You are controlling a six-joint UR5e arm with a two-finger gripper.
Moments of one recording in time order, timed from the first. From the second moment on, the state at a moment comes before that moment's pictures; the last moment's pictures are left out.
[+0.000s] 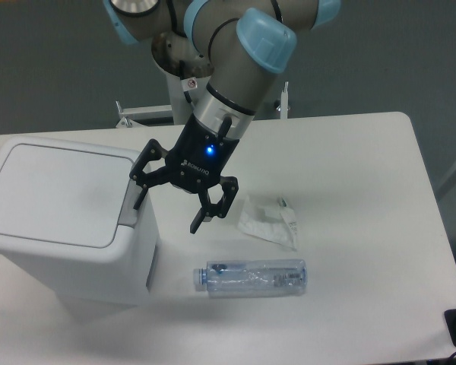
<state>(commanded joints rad) 2.42 -1.74 -1.65 -1.00 0.86 0.45</state>
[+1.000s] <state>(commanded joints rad) 2.48 -1.73 -1.60 -0.99 0.85 0.45</state>
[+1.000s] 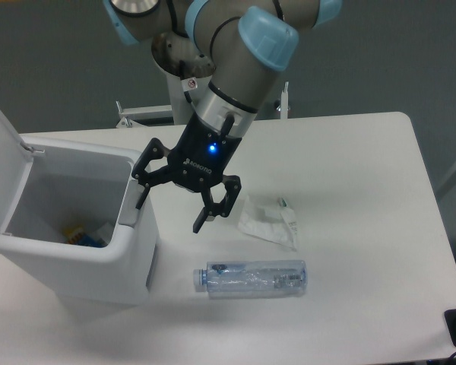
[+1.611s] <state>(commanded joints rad) 2.84 -1.89 -1.55 -1.00 0.92 0.72</state>
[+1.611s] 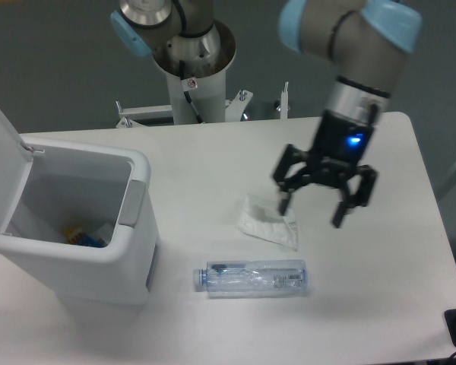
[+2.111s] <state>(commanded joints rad) 2.83 -2.00 -1.41 -1.26 1.47 1.28</state>
